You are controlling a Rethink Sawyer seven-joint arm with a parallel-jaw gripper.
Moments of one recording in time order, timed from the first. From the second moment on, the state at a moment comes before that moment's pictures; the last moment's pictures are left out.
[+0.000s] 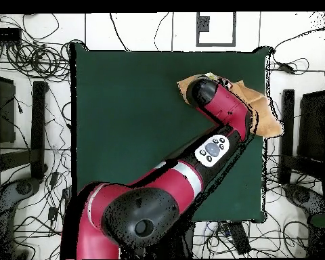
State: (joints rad) arm 0.02 0.15 -0.88 1.00 0.92 0.50 3.29
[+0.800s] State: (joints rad) arm 0.02 0.05 -0.74 1.09 0.77 0.47 3.29
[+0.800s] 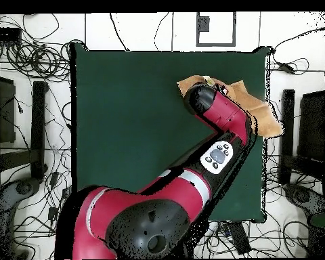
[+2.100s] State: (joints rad) arm 0.00 -0.12 -0.59 1.25 0.59 0.41 3.29
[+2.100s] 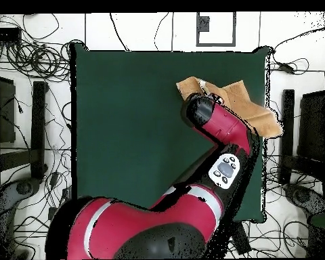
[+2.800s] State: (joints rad) arm -0.04 -0.21 -0.49 1.38 0.51 0.31 3.29
